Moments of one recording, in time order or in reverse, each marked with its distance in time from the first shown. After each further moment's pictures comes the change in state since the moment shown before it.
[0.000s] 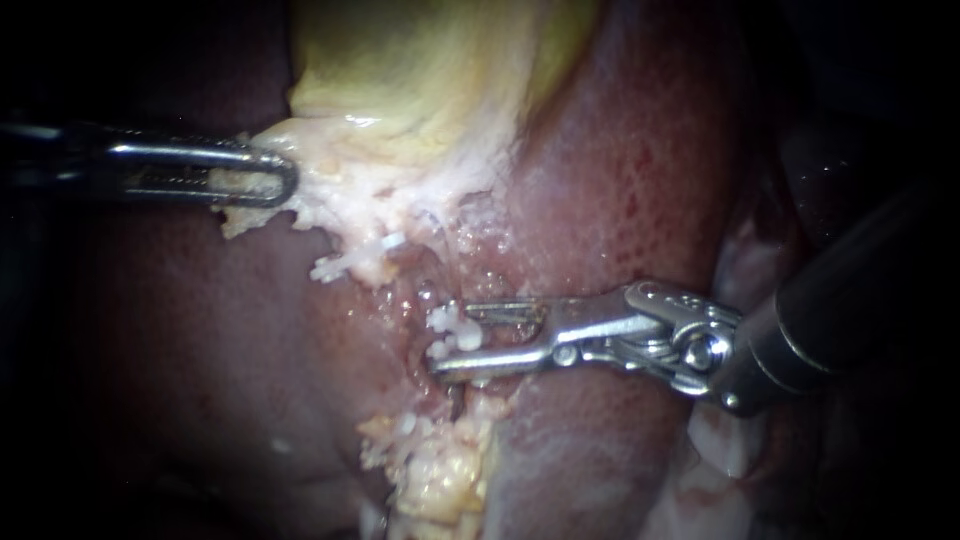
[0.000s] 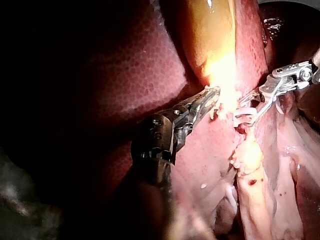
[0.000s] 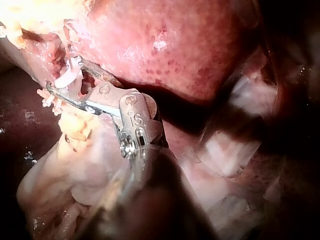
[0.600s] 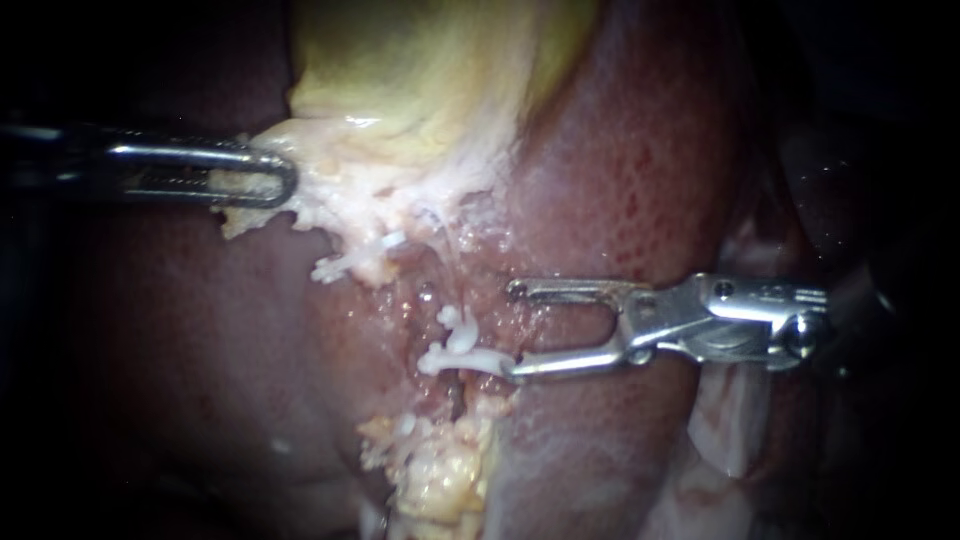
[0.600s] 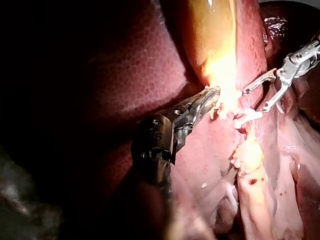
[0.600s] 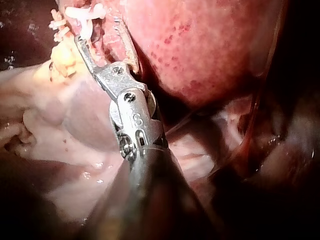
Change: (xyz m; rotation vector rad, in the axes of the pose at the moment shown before) right arm 0.002 -0.001 -0.007 0.000 -0.020 -0.476; left arm 0.000 0.000 0.000 0.000 0.000 0.001
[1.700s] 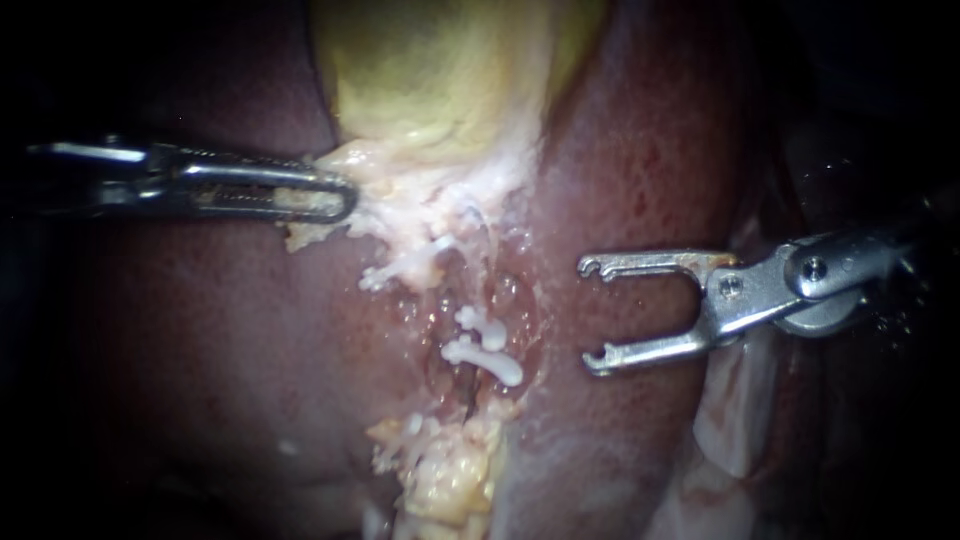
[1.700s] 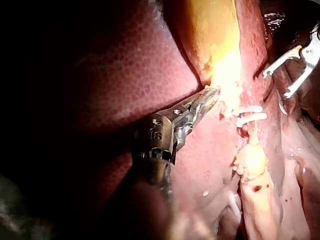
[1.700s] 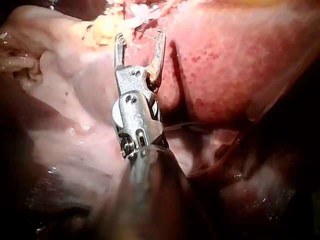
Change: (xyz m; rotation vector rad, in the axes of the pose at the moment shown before) right arm 0.004 -0.001 -0.006 0.038 -0.140 -0.200; left arm -0.002 -0.003 0.007 -0.017 -0.016 0.020
